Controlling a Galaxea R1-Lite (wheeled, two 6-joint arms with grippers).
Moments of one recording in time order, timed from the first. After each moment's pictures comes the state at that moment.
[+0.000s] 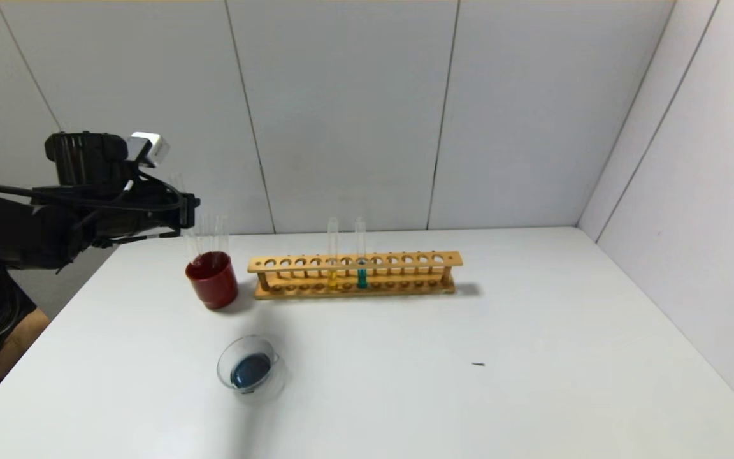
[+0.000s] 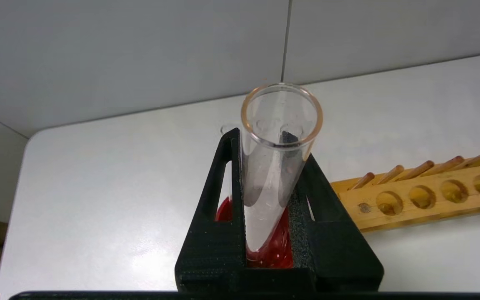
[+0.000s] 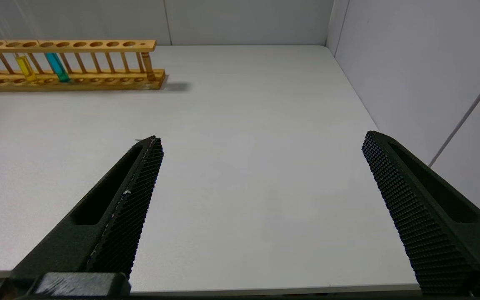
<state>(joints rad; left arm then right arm) 0.01 1.91 -1.15 -0.46 -0.13 0.09 0.00 0.00 0.00 0.00 0.00 0.00</state>
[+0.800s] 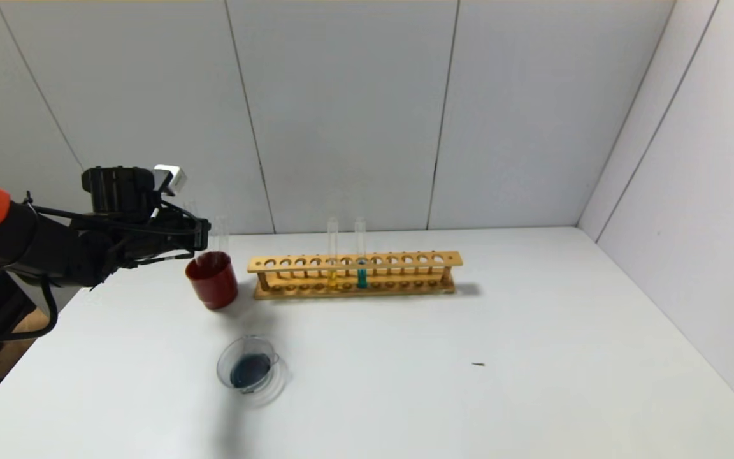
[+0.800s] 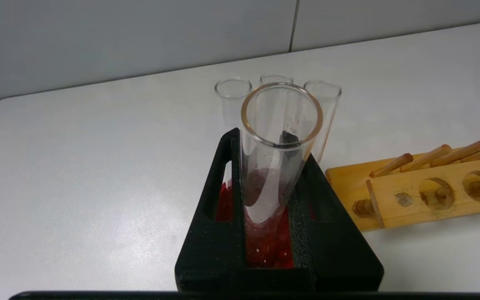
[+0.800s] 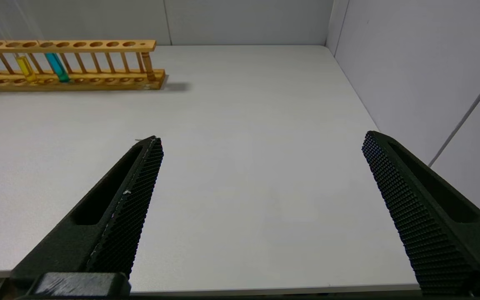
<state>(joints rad) 0.02 2.04 -1.12 -0.55 -0.12 0.08 0.00 0.00 0.00 0.00 0.00 0.00</state>
